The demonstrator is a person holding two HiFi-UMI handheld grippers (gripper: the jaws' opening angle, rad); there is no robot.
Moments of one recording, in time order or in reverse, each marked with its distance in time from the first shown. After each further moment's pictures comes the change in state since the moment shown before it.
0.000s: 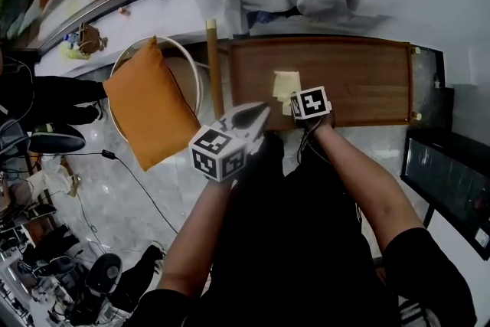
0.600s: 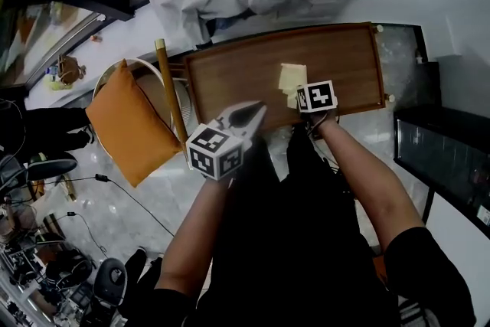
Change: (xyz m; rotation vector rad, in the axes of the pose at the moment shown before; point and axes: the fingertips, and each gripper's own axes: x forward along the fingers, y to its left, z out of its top) left arm 0.092 -0.074 0.001 0.047 0.063 -0.098; right arm -0.058 -0.137 -0.033 0.163 -0.054 -0.088
